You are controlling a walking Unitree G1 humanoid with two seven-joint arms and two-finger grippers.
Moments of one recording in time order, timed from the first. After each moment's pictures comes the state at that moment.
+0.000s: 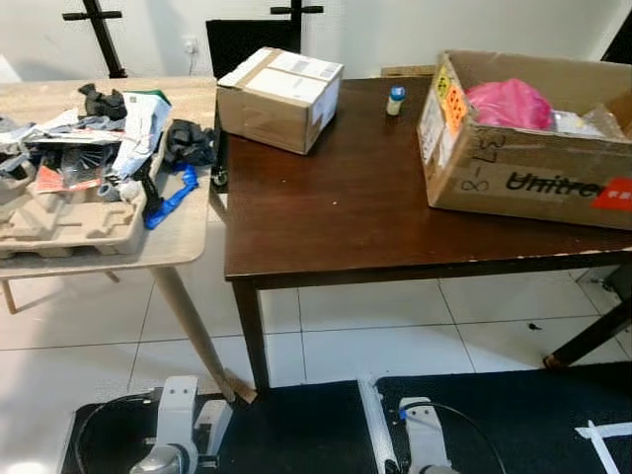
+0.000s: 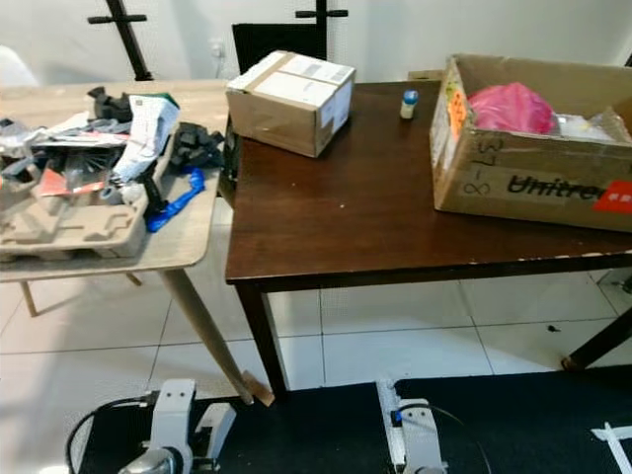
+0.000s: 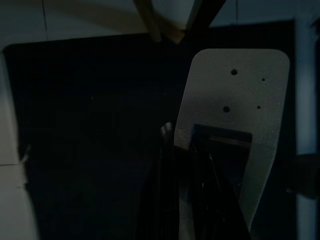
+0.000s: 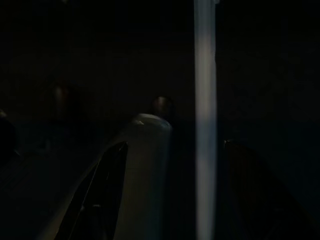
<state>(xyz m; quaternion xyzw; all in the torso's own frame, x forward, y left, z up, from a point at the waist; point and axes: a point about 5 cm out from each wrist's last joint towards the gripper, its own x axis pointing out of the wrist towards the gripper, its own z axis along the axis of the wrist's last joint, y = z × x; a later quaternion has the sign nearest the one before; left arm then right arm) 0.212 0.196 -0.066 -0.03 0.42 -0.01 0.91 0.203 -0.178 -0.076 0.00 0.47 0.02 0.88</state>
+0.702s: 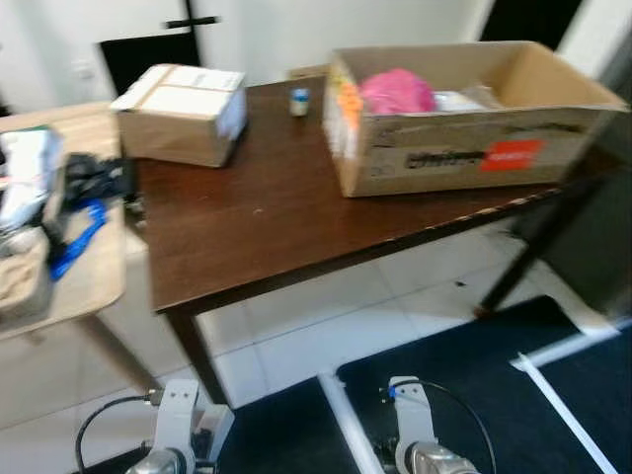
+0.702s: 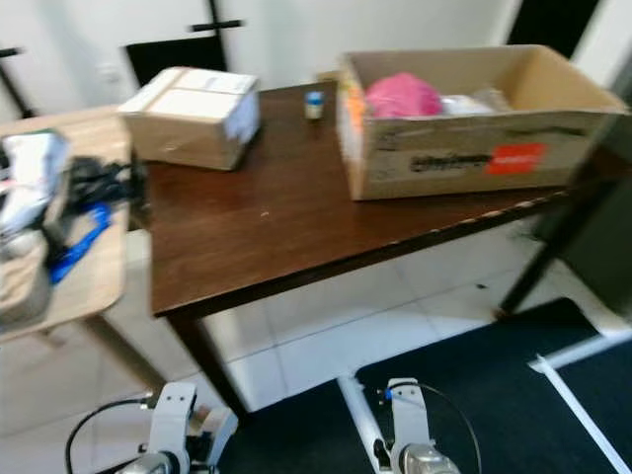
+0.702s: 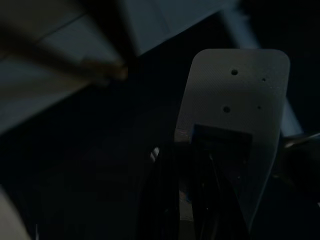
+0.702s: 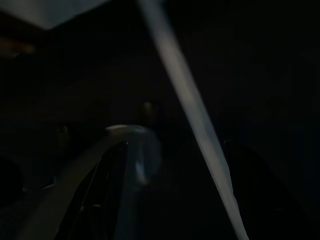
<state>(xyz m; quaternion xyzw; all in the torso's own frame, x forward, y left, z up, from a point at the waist) 0.212 0.193 -0.066 -0.02 0.42 -0.05 0.91 0.219 -0.173 -0.068 0.00 0.47 0.01 0.88</state>
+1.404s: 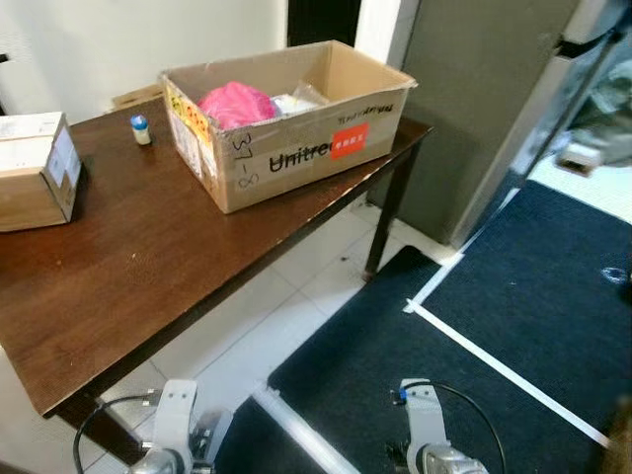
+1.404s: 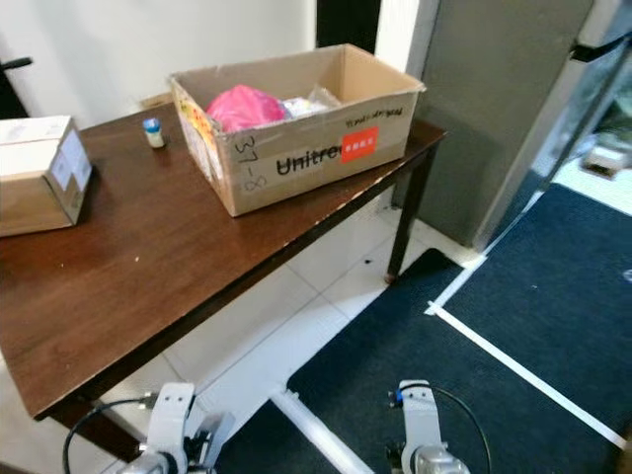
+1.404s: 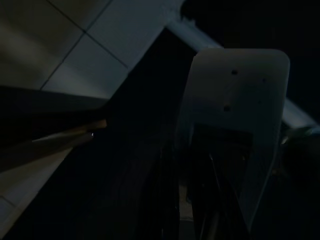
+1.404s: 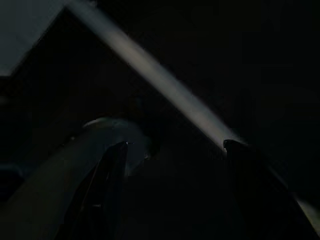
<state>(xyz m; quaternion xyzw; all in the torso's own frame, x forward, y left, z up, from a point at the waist) 0.198 0.201 -0.072 -0.02 0.43 -0.04 0.90 0.215 -0.170 -0.071 0.01 0.48 0.02 0.88</state>
